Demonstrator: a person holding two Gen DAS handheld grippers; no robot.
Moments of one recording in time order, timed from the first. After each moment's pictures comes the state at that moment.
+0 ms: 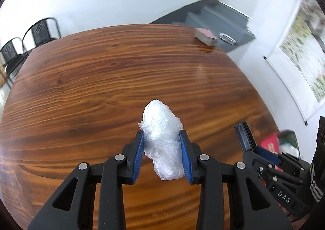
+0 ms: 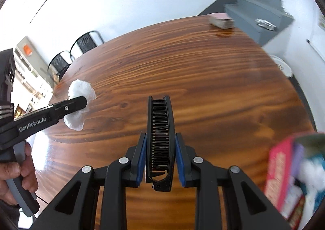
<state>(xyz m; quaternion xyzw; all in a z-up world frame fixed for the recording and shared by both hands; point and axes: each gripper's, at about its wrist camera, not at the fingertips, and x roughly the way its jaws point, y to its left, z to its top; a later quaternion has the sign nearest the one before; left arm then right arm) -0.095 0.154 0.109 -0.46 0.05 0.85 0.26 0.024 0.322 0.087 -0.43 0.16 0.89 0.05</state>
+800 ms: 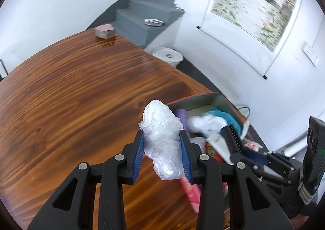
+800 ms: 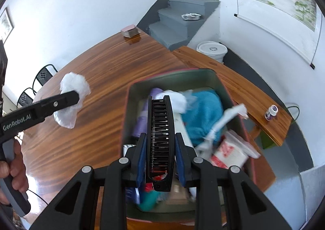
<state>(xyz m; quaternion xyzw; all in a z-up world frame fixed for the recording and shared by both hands) 0.051 0.331 0.130 -0.43 0.12 0.78 0.43 0.205 0.436 0.094 -0.40 0.22 0.86 0.21</state>
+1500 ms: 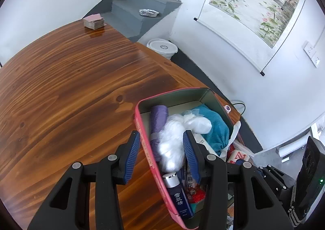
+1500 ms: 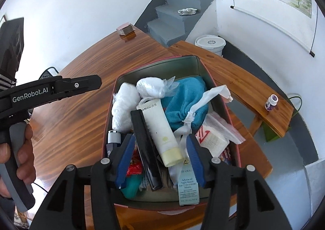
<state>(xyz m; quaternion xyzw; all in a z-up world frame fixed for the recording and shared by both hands) 0.062 0.364 0.120 -0.47 0.12 0.77 0.43 0.231 0.453 0.078 -0.40 0.25 0.86 0.19</state>
